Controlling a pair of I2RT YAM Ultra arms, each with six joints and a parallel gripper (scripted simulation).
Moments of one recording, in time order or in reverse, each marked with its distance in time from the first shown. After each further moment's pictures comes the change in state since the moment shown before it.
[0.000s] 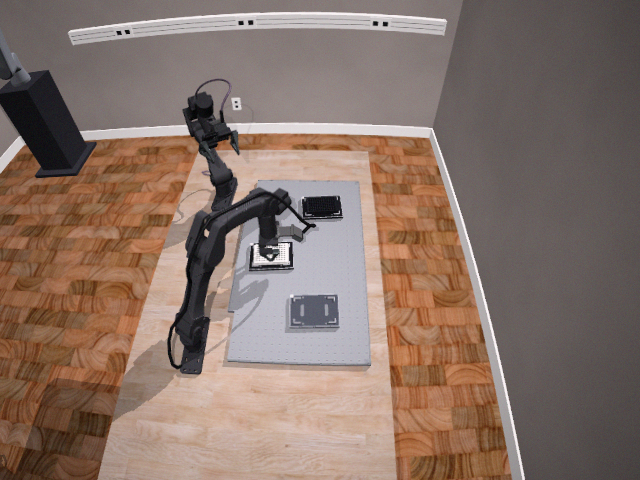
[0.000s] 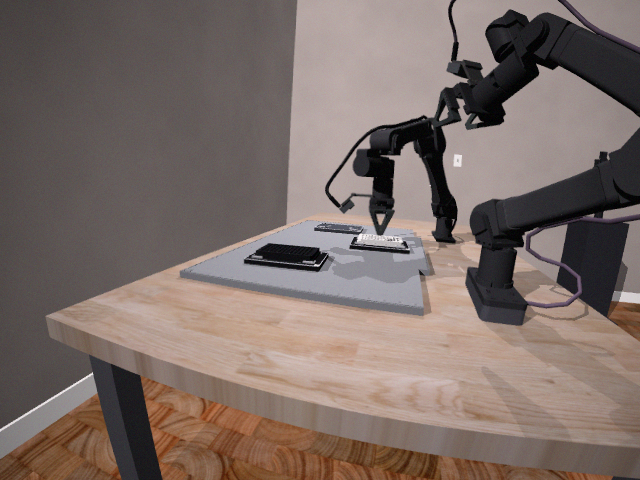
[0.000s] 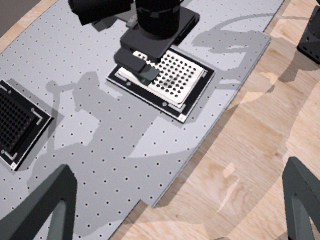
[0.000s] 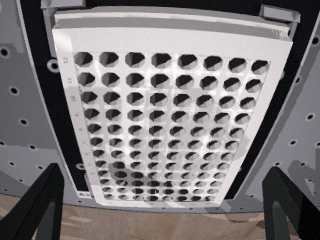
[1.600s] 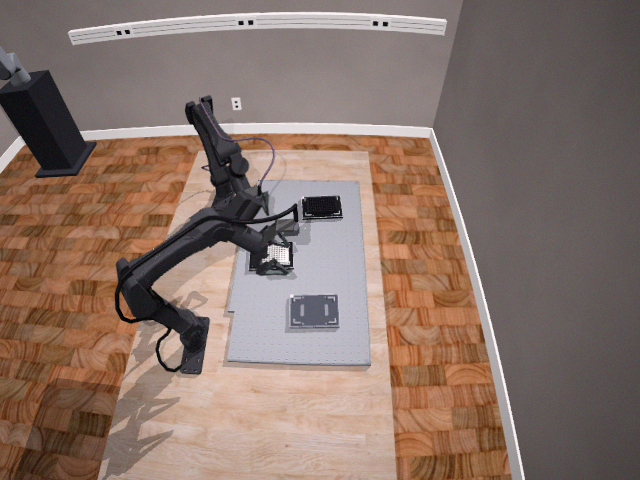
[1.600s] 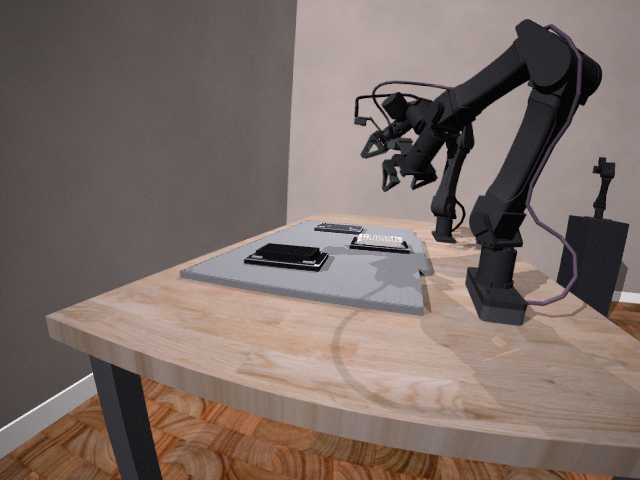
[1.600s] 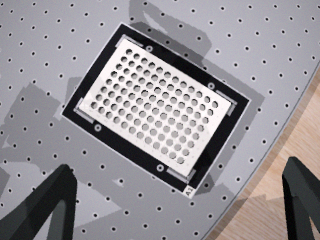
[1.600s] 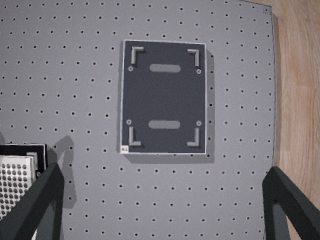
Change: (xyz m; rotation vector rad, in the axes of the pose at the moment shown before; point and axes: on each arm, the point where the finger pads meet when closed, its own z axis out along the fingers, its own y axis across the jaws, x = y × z) left arm 0.049 0.009 0.233 -0.033 0.306 -0.008; right arm -0.066 -0.205 -0.222 0.062 -0.848 0.028
